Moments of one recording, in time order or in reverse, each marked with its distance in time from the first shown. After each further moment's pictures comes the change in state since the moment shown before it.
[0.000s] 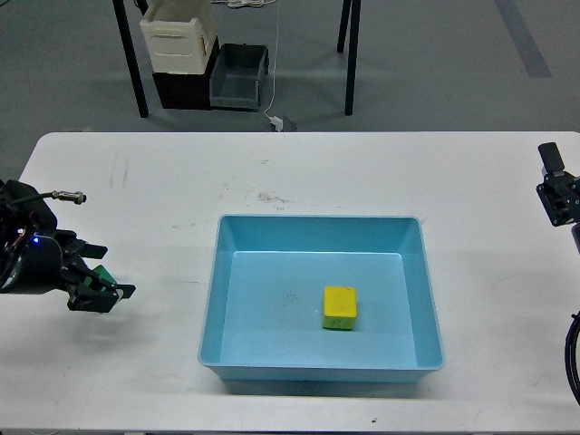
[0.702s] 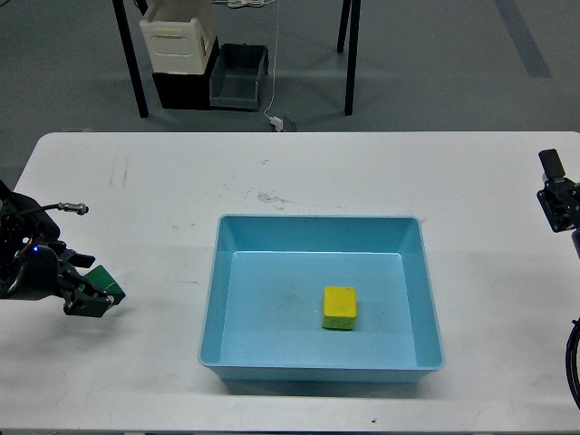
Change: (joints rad) left arm 0.002 -0.083 0.046 0.140 0.007 0.009 0.000; right arm -0.016 0.000 0.000 0.000 0.000 -0.003 0.001
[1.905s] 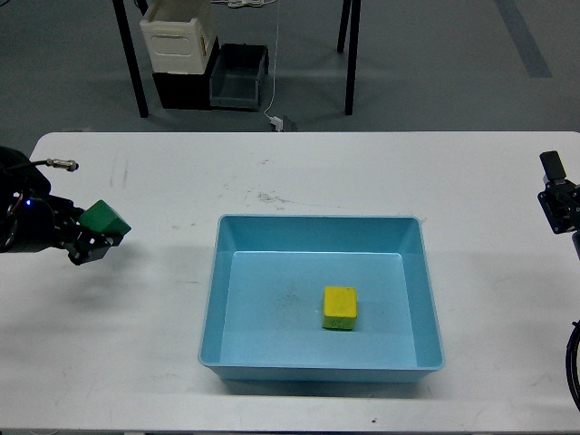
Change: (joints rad) left arm -0.250 0.033 0.053 0.035 -0.162 0.075 0.000; right arm -0.008 0.001 0.000 -0.001 0.000 -0.016 0.000
